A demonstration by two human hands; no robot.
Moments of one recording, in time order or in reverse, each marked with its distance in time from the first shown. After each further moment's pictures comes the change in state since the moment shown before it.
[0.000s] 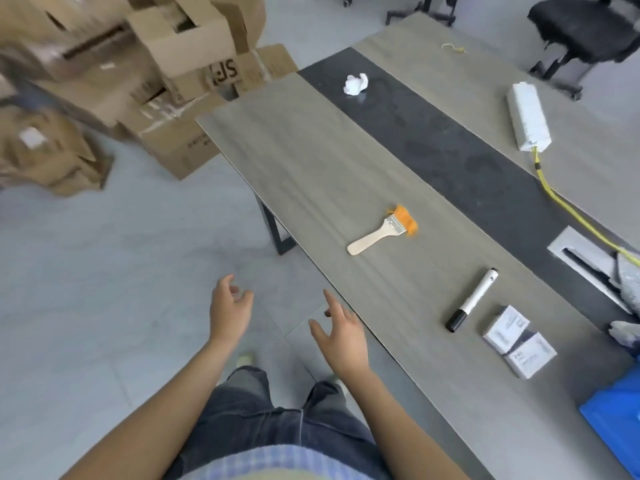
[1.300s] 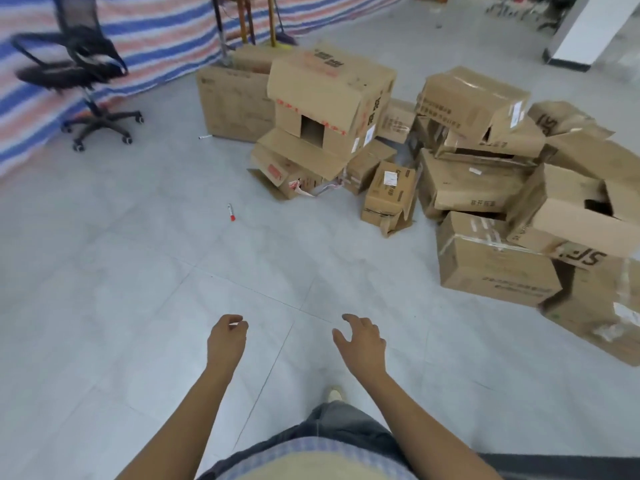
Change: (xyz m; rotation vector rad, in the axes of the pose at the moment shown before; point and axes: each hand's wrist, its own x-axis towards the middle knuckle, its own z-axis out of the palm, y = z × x) left_hand 0.130 -0.281 -0.431 -0.659 0.794 -0.598; right_hand 0.105 -0.461 0.356 -0.490 -0.548 -0.695
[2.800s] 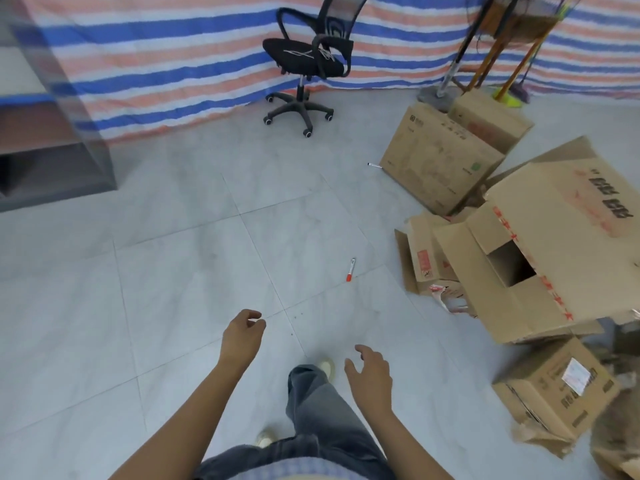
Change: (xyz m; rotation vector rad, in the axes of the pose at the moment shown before) left_hand 0.383 0.140 -0.181 -0.233 0.346 -0.267; right_hand 0.374 -0.372 0.103 -0.226 -0.314 -0.342
